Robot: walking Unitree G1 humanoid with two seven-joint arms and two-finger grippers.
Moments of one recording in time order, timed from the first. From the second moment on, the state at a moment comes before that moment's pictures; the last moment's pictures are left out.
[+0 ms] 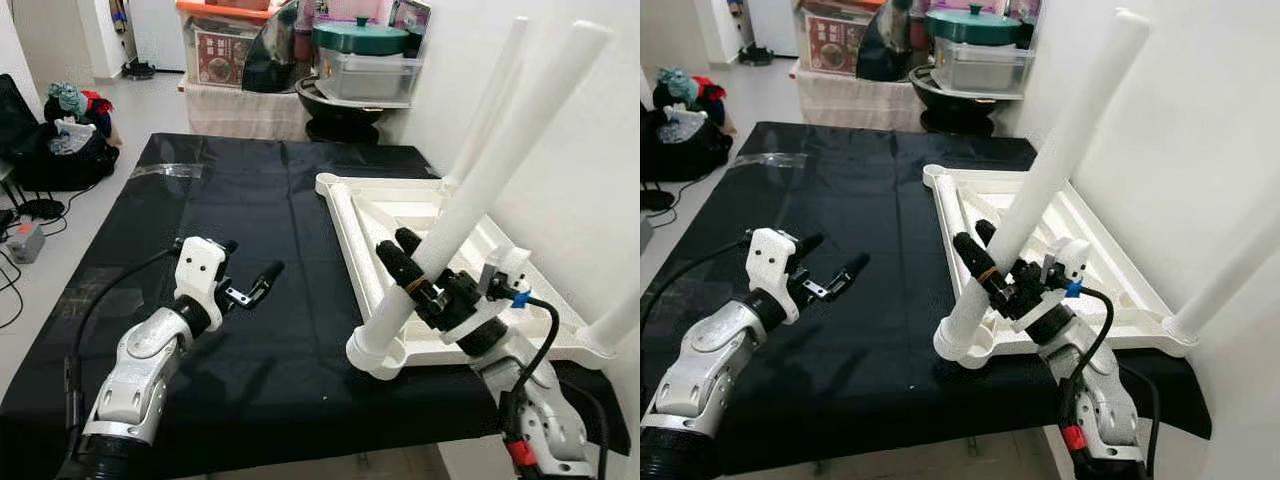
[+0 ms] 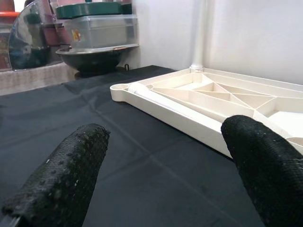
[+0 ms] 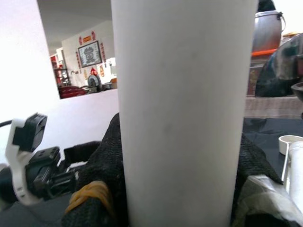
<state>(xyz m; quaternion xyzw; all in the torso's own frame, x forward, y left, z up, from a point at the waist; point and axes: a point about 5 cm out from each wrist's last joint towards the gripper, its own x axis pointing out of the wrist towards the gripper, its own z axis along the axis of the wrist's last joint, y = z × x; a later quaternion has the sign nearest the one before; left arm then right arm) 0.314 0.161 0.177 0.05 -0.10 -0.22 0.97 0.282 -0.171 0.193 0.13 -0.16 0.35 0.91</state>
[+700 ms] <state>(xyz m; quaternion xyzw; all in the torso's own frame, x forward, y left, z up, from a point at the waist) 0.315 0.160 0.177 0.05 -0.10 -0.22 0.97 0.298 -0.209 0.184 0.19 -0.15 0.24 0.94</state>
